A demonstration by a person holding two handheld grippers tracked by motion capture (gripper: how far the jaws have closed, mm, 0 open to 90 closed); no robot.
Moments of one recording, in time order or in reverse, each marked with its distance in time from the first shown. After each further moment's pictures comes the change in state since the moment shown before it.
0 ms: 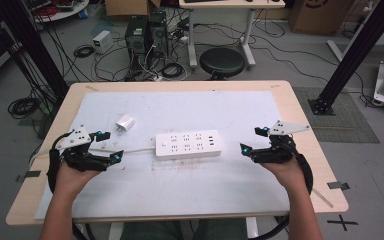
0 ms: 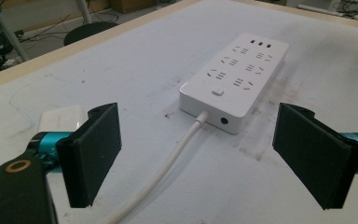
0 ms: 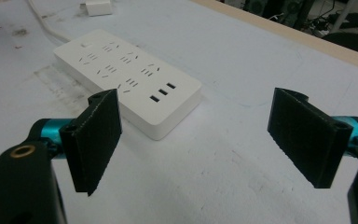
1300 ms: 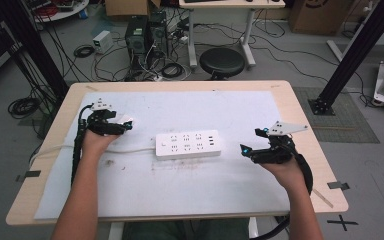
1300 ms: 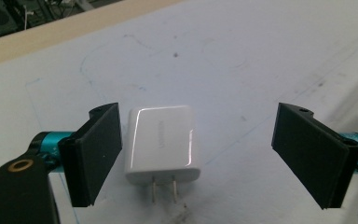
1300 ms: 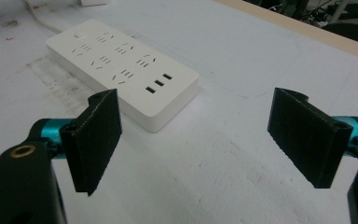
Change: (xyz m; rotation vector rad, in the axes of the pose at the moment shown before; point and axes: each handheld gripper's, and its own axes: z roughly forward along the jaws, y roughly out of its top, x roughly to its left) left arm 0.096 0.002 0.100 0.213 0.212 -0.157; right arm -0.001 -0.003 0.003 0.032 -0.011 0.006
